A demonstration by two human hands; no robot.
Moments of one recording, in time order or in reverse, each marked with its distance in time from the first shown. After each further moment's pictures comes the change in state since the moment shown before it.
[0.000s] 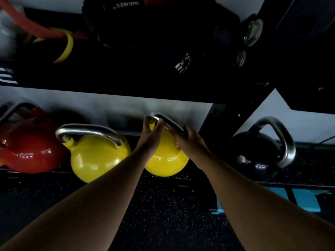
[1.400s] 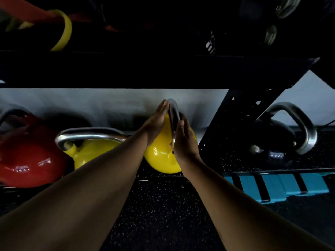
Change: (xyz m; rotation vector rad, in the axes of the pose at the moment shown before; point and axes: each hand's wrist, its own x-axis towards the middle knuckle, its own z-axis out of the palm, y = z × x) left_hand 0.070 0.001 -0.018 -0.068 -0.326 0.106; right_hand -0.007 -0.021 0.080 0.524 0.187 0.036
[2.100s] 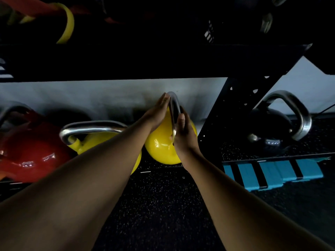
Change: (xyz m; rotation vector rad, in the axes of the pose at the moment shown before) left_hand -0.005 0.009 -0.003 0.239 -0.013 -0.004; right_hand -0.013 -0.001 0.003 -0.032 0.017 -0.022
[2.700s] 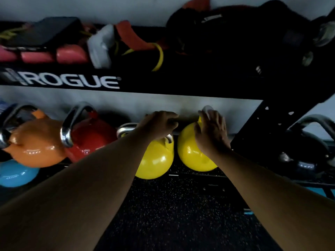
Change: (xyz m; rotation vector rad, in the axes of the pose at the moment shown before) left_hand -0.098 0.014 -0.115 0.797 0.097 0.150; right_hand 0.002 -0.039 0.015 -1.005 -0.007 -0.471
